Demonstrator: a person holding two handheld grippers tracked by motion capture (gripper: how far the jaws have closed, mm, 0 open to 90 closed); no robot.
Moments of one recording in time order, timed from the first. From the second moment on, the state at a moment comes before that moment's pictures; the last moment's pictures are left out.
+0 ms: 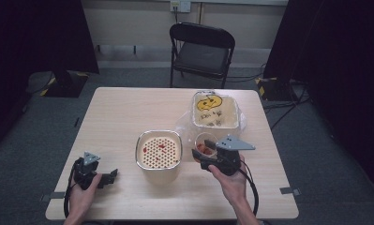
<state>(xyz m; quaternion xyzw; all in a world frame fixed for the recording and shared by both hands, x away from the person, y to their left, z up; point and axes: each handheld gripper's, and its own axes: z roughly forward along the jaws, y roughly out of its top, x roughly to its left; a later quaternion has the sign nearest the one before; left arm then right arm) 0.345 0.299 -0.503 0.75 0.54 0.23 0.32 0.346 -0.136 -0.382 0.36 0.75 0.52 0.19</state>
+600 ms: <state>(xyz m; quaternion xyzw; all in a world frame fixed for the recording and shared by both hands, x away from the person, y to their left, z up) 0.345 0.299 -0.503 0.75 0.54 0.23 0.32 0.369 -0.112 -0.350 0.35 0.70 0.57 0.25</state>
